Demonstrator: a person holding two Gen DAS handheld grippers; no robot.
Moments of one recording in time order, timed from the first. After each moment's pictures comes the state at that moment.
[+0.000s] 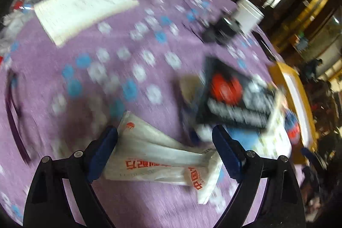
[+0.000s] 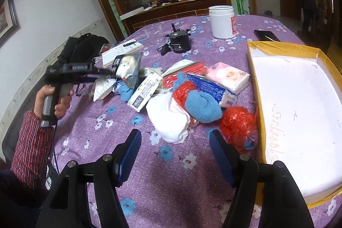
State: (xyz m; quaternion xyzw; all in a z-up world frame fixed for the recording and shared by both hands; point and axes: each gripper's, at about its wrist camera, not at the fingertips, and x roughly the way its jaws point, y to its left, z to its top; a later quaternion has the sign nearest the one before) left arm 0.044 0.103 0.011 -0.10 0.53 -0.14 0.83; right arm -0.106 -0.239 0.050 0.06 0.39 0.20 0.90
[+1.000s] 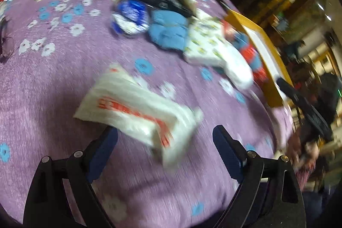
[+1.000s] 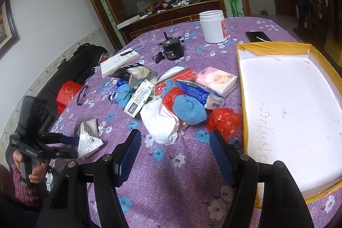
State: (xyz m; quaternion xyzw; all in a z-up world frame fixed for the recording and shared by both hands) left arm -0.066 0.043 0.015 -0.11 0.55 -0.19 0.81; right arm -0.113 -0.262 0.055 0.09 0.37 0.19 0.90
